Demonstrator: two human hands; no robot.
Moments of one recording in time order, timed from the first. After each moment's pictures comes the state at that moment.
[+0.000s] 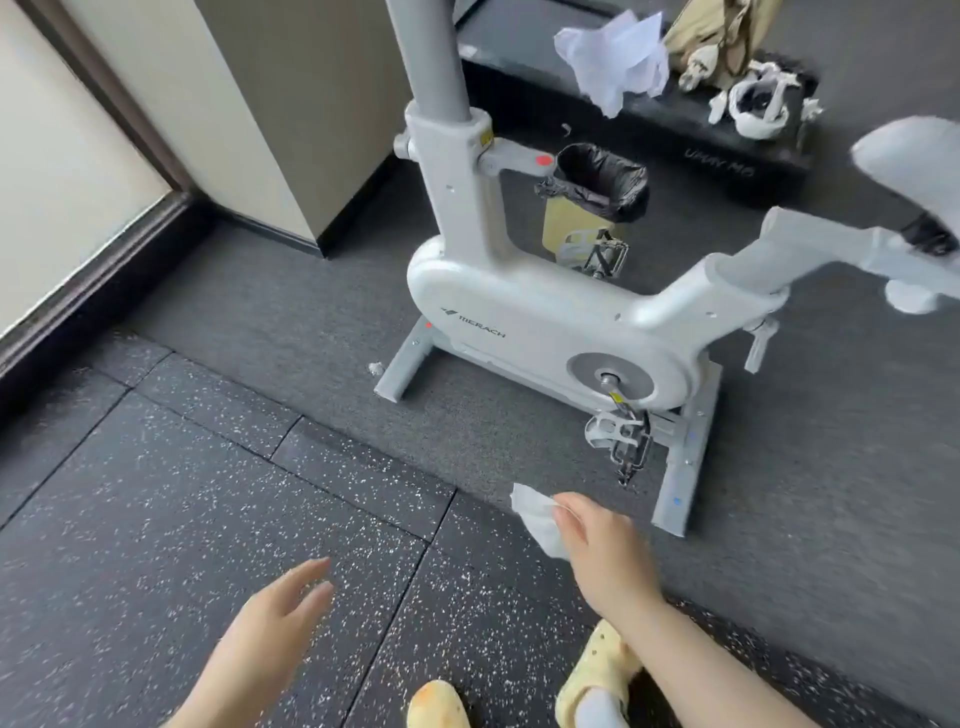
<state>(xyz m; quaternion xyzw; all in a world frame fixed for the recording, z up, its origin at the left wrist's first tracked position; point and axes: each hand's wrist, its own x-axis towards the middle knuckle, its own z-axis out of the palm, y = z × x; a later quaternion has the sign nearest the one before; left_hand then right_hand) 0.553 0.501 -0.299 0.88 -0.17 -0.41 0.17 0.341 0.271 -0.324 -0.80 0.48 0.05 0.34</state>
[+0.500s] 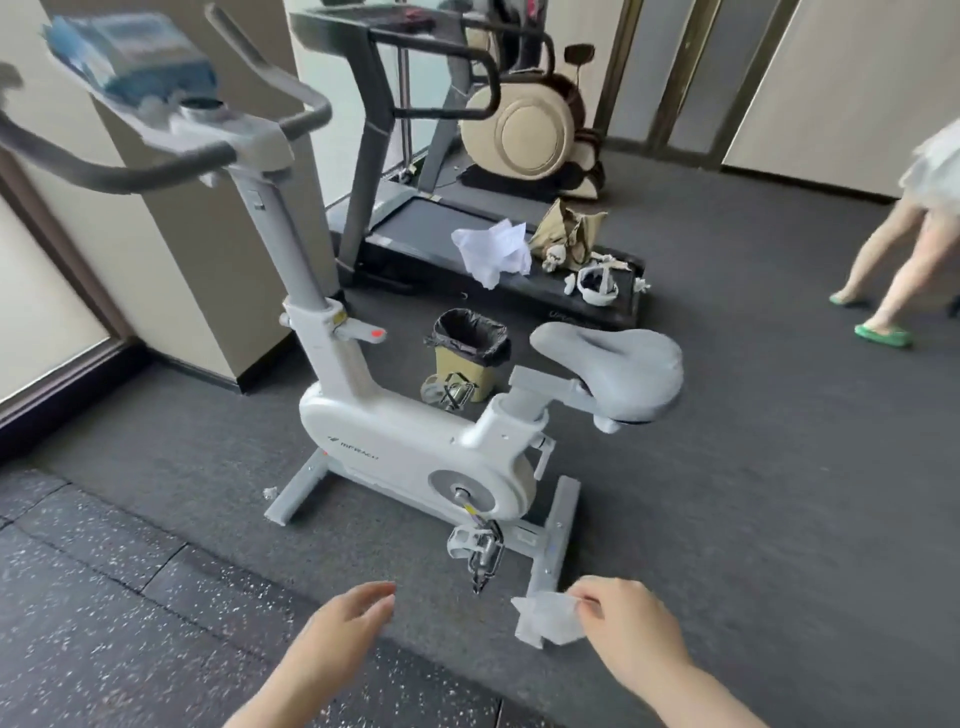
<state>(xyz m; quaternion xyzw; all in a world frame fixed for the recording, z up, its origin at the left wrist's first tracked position) 0.312 0.323 -0.162 0.82 -0.28 -0.40 0.29 0.075 0.160 -0.154 -0.83 0.50 0.07 0.23</state>
